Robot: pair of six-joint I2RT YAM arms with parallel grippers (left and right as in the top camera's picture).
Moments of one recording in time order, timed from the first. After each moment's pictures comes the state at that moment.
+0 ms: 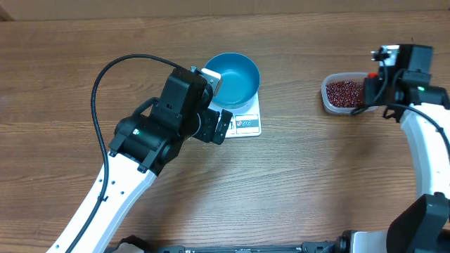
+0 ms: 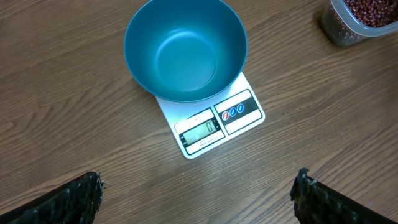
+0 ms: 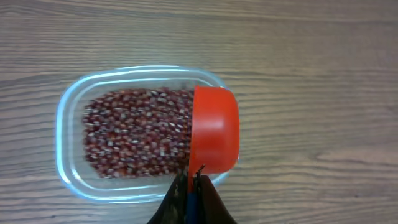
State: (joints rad) left arm -0.52 1.32 1.35 -0.91 -0.04 -0.11; right arm -0.22 1.57 1.26 -0.66 0.03 -0.22
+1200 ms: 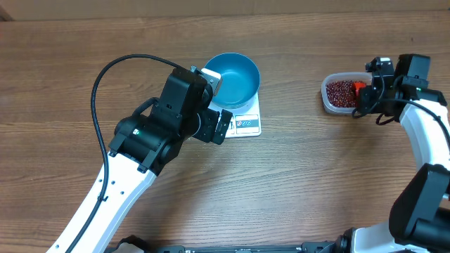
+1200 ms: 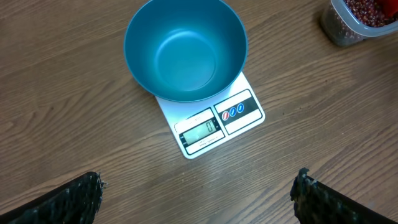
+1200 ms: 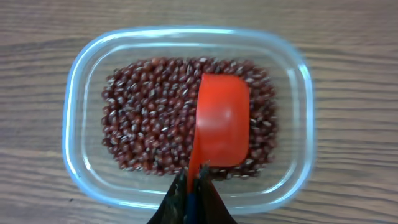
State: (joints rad) left arm -0.52 1.32 1.35 -0.91 -0.04 -0.11; right arm -0.27 1.69 1.20 -0.62 -0.20 -0.29
